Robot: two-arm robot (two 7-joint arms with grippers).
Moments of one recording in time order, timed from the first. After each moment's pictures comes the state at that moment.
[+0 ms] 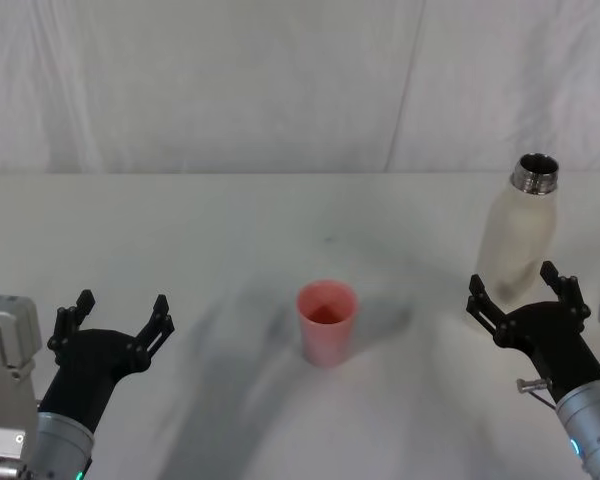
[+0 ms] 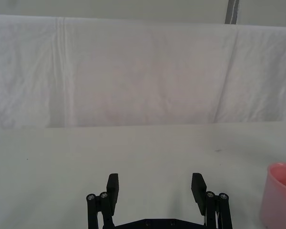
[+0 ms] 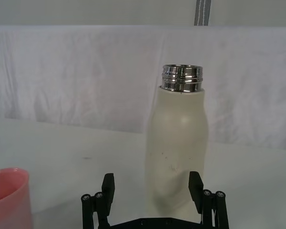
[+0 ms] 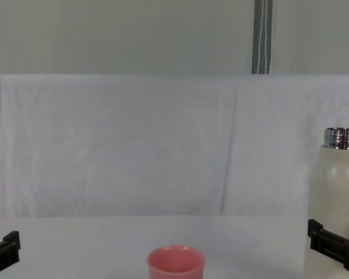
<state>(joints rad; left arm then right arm) 0.27 0.24 0.04 -1.85 -0.25 -0.02 -0.02 -0.09 0.12 -0.17 -1.68 0.08 -0.09 0.07</state>
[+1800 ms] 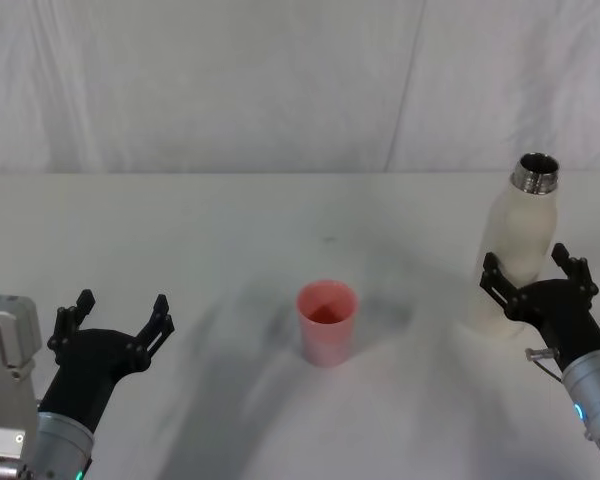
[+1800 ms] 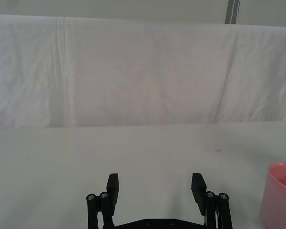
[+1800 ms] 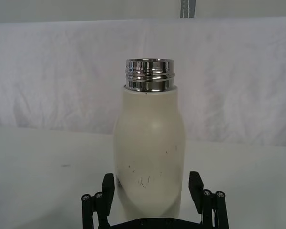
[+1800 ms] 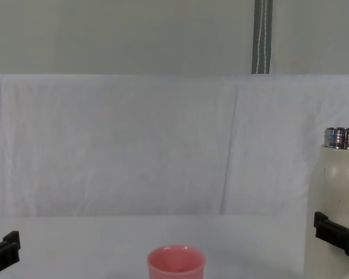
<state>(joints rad) 0.27 0.24 0.04 -1.85 -0.25 -0.02 -0.02 0.02 0.08 -0.10 -1.55 0.08 -0.08 0.11</state>
